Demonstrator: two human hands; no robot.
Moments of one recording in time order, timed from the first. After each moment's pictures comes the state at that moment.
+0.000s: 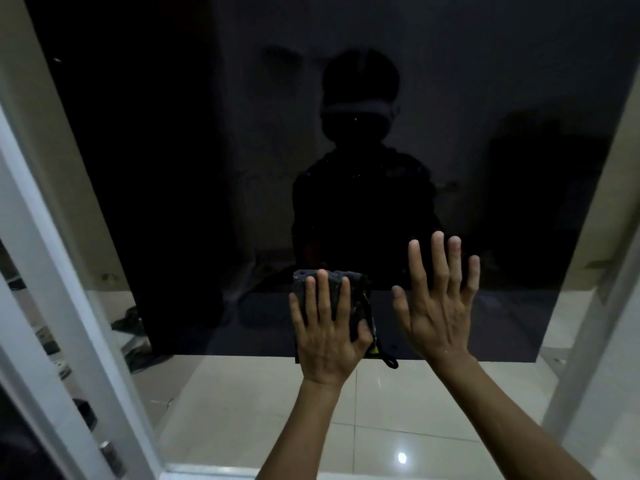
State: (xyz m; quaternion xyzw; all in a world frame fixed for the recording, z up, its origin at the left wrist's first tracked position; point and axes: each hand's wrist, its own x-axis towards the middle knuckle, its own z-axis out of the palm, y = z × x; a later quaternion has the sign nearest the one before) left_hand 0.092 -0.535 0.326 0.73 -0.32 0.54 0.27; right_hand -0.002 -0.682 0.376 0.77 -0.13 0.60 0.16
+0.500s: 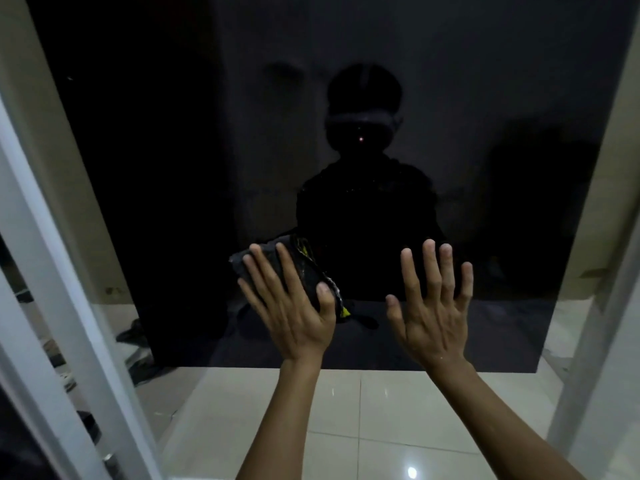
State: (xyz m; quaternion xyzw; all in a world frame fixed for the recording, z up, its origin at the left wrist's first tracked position) left_hand 0.100 -0.516 0.398 0.73 -0.21 0.52 0.39; right_hand 0.003 -0.684 0.380 0.77 -0.13 0.60 0.17
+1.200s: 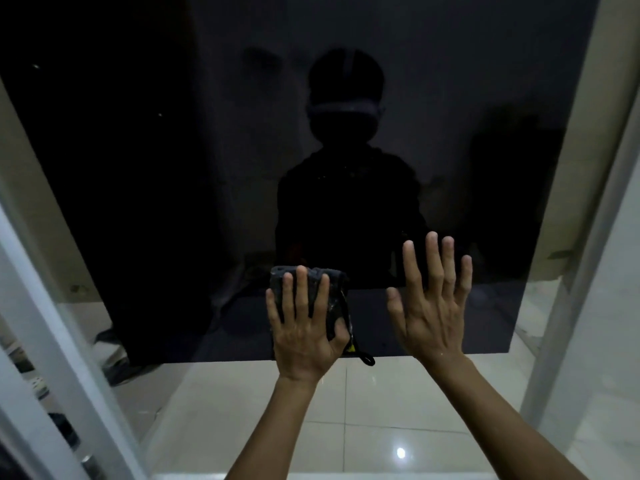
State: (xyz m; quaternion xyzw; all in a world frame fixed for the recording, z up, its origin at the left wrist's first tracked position) left_hand 0.095 -0.533 0.336 0.72 -0.34 0.56 0.24; right_hand -0.024 -0.696 0.372 0.77 -0.13 0.61 0.13
